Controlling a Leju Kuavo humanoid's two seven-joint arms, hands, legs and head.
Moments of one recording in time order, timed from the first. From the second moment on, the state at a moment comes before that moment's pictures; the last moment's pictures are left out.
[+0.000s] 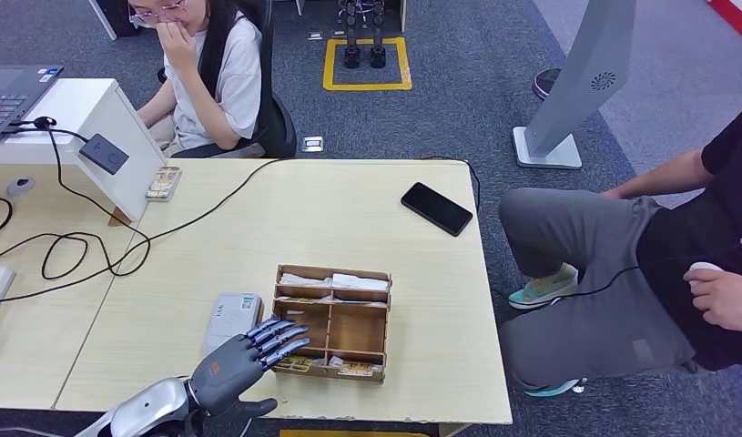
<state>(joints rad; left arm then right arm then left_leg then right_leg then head) -0.07 0.62 -0.78 -1.58 -1.01 0.22 -0.30 -0.01 0.03 -1.09 -0.22 1.36 -0.19 -0.20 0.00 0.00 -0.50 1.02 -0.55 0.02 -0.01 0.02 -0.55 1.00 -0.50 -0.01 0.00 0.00</state>
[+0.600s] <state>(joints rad) -0.07 0.59 -0.79 -1.57 -0.99 0.20 -0.29 -0.02 0.03 -1.12 -0.22 1.36 -0.19 -0.22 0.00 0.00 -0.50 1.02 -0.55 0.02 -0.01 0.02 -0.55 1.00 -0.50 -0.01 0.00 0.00</state>
